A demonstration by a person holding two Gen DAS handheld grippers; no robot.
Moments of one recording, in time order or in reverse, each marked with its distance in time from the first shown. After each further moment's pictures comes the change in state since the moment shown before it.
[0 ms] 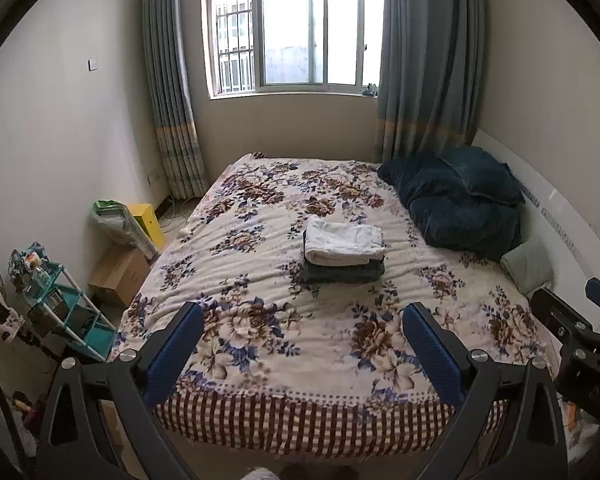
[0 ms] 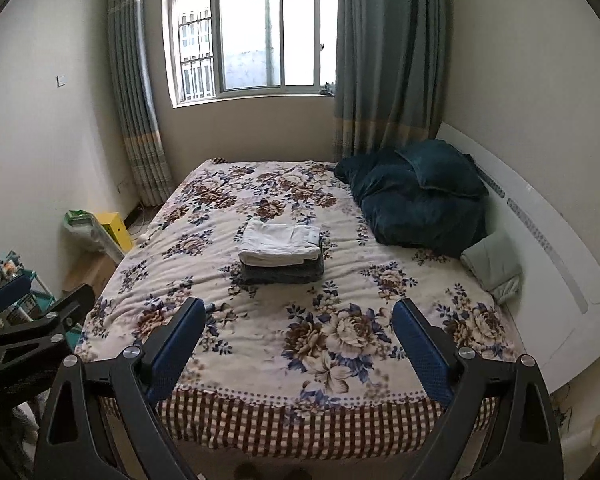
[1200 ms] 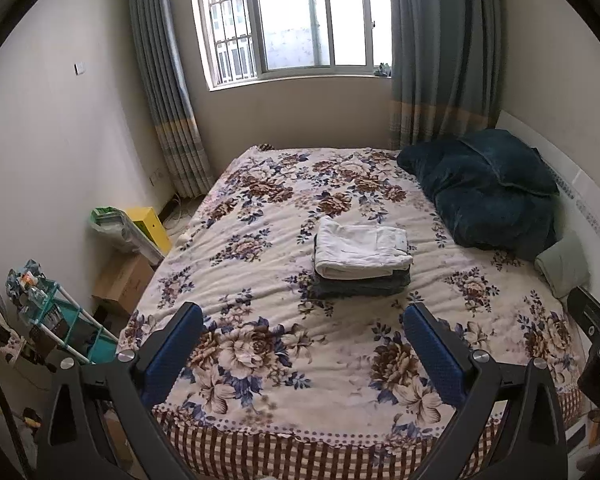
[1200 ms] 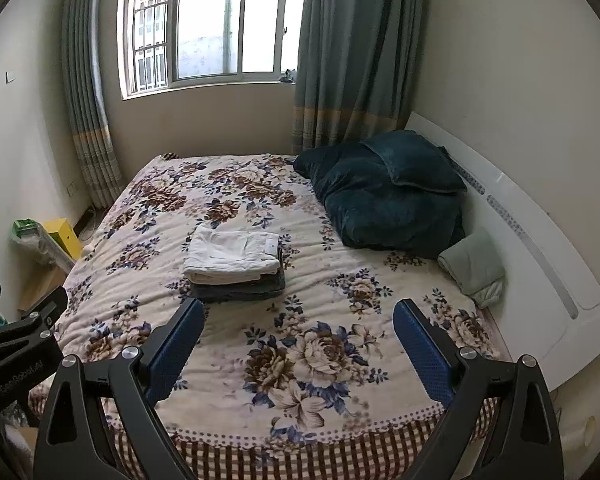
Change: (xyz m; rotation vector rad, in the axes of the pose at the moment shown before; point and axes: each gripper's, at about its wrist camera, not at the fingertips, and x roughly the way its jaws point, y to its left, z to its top) left arm 0.133 -0.027 0.052 0.043 0.044 0.090; right arm 0.178 -0.021 0.062 0.024 0.038 -0.152
